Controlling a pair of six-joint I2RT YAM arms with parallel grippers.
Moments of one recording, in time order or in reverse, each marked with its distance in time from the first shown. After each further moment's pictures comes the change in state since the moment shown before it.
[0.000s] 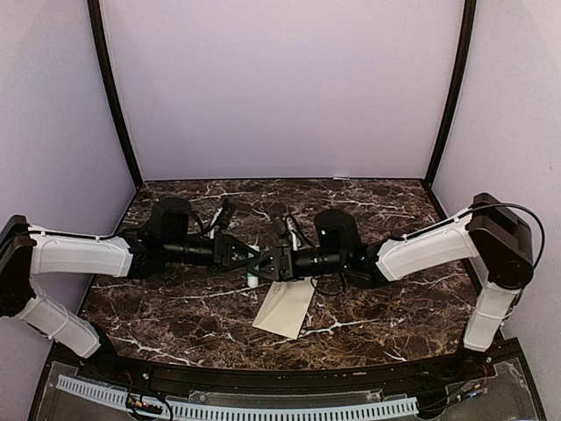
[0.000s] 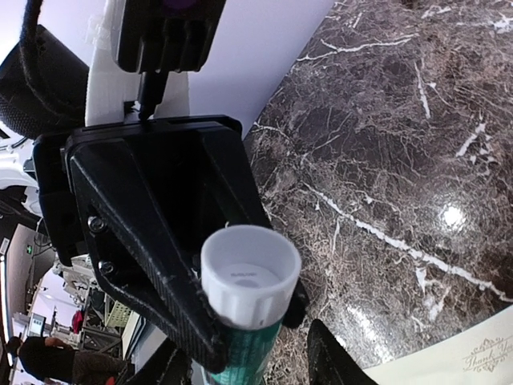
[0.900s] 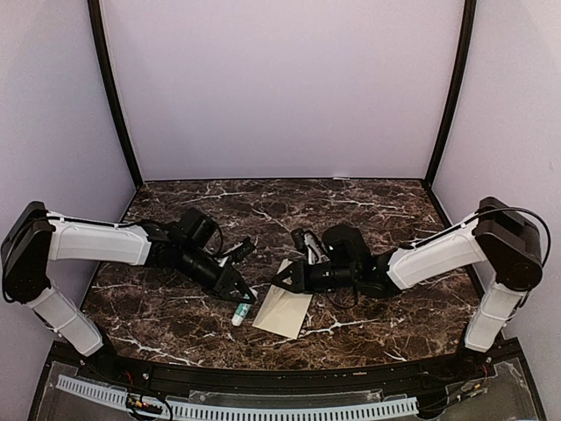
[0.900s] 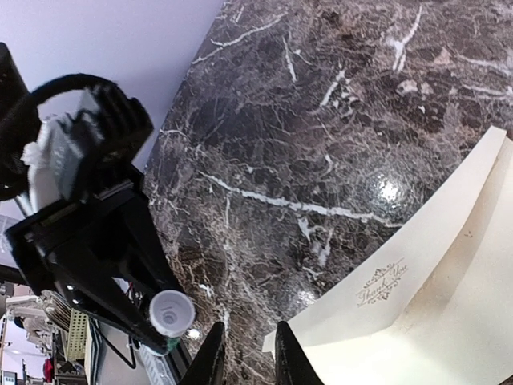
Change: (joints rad) left arm -0.026 0.135 0.152 -0.595 0.111 0.427; right arm -0.008 -0.082 -0.141 -0.120 0.204 0.005
